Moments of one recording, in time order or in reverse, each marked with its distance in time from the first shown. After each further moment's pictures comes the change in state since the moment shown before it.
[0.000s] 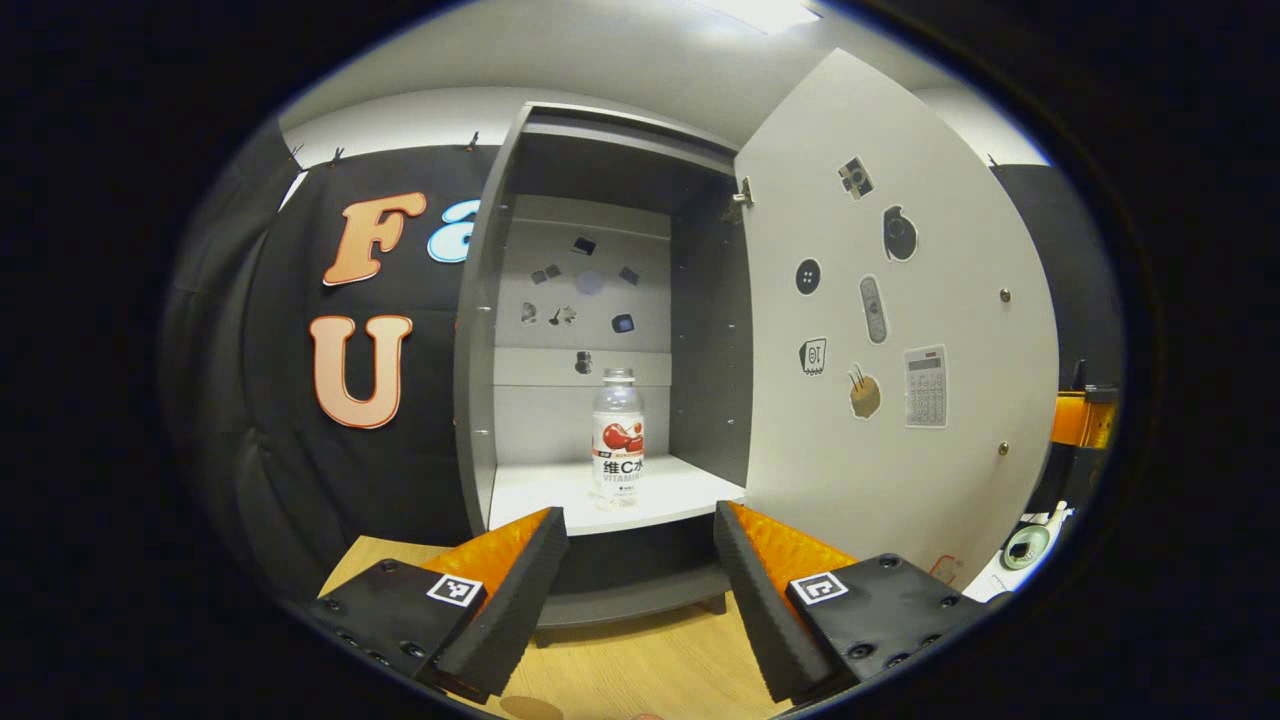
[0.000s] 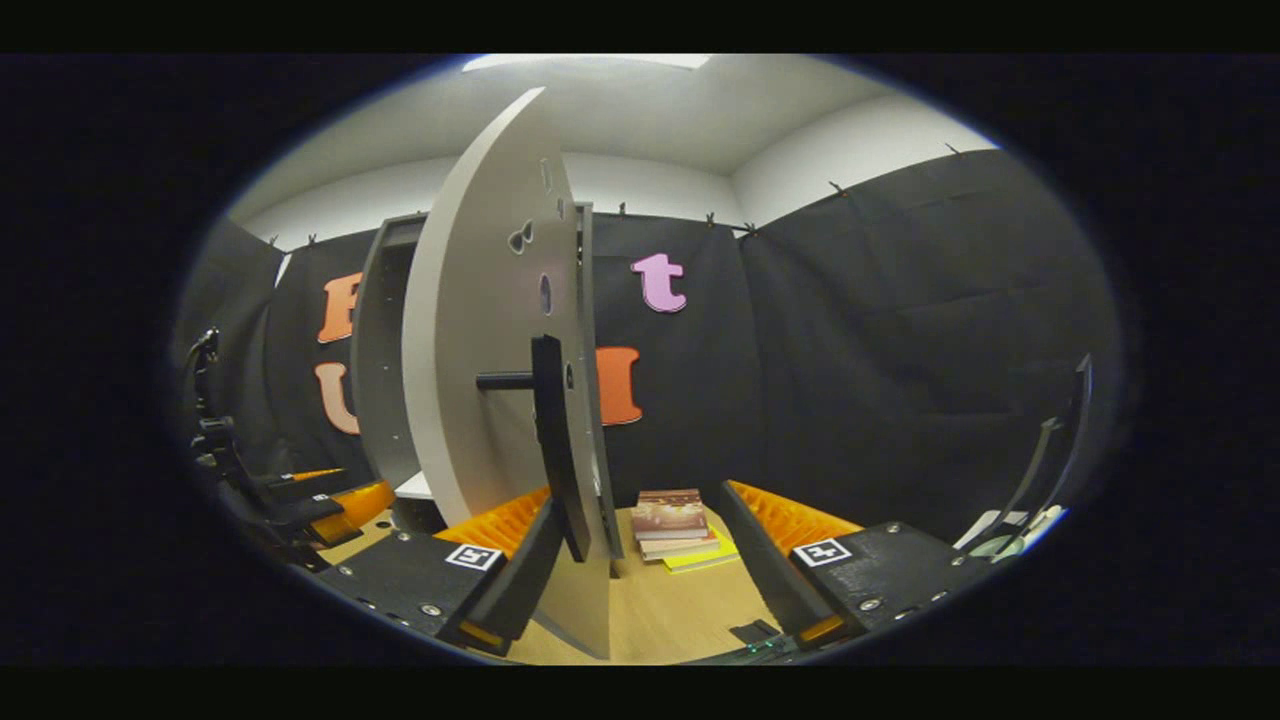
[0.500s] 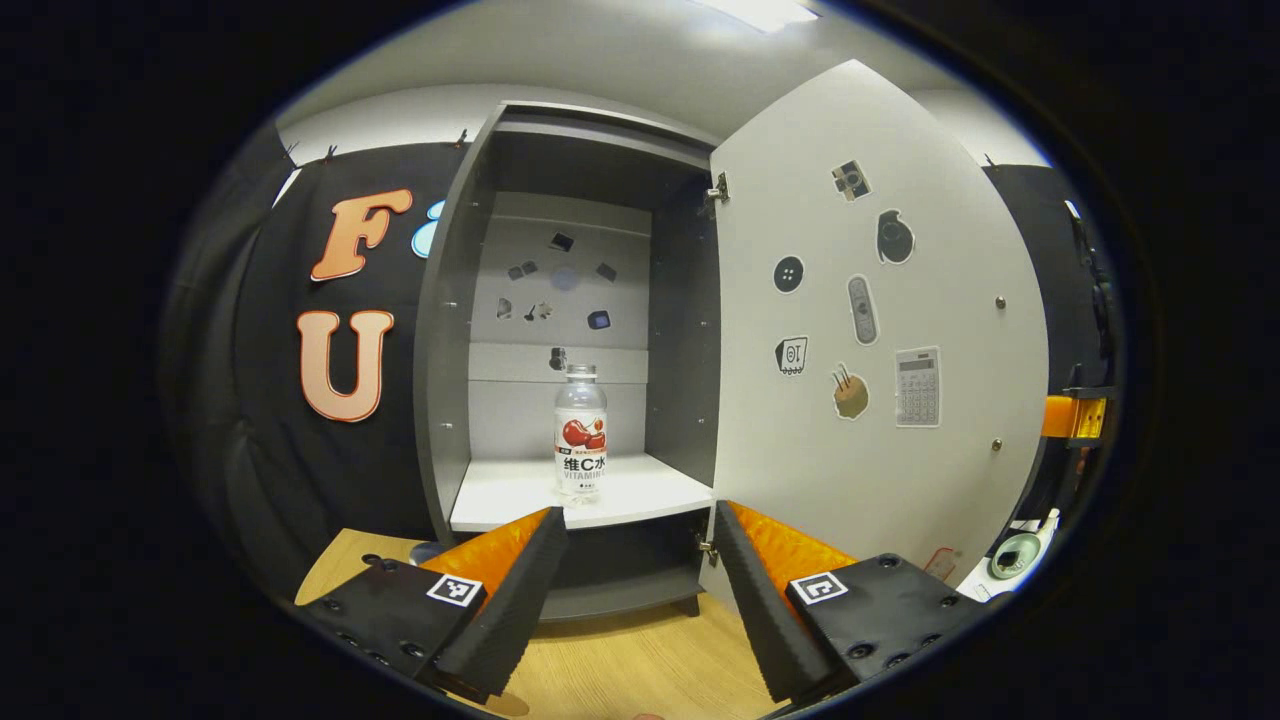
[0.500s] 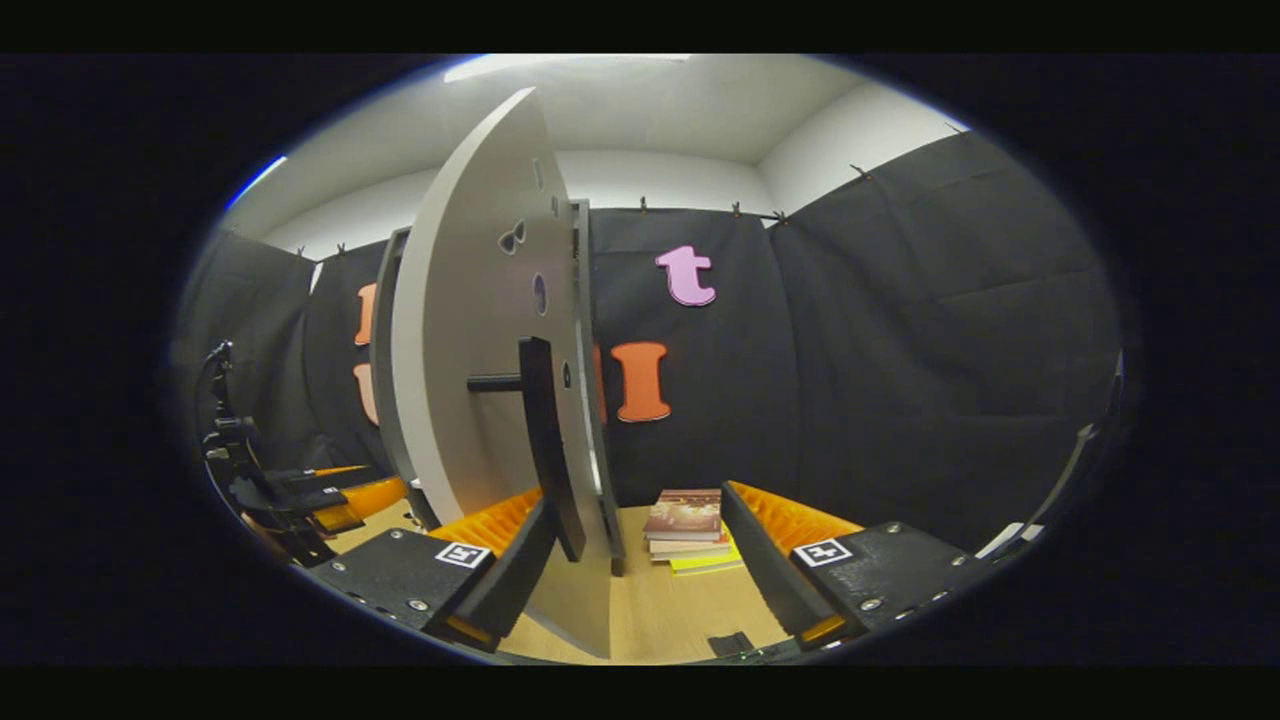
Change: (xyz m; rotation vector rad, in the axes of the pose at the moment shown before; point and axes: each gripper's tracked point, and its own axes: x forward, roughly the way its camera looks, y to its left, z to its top) left arm 0.002 -0.035 -0.002 -0.020 0.011 -0.015; right arm 0.009 -0.010 0.000 -0.022 0.022 0.141
